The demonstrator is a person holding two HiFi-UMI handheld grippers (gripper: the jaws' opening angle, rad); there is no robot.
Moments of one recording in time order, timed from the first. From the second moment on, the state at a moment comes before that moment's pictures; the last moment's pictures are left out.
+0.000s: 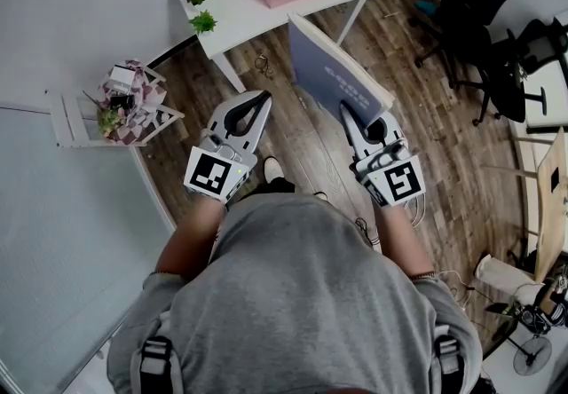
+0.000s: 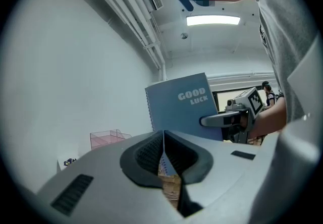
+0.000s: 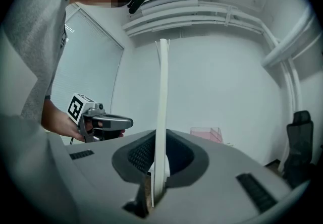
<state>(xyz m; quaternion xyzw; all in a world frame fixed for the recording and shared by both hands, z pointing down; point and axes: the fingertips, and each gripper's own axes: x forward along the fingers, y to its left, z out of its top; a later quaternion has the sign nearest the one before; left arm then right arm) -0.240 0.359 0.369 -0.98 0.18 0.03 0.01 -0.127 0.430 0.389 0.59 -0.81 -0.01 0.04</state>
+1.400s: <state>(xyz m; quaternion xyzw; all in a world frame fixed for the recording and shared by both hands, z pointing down) -0.205 0.239 0.375 -0.98 0.18 0.04 0.01 -0.082 0.306 0.383 0.60 -0.80 0.00 0.02</state>
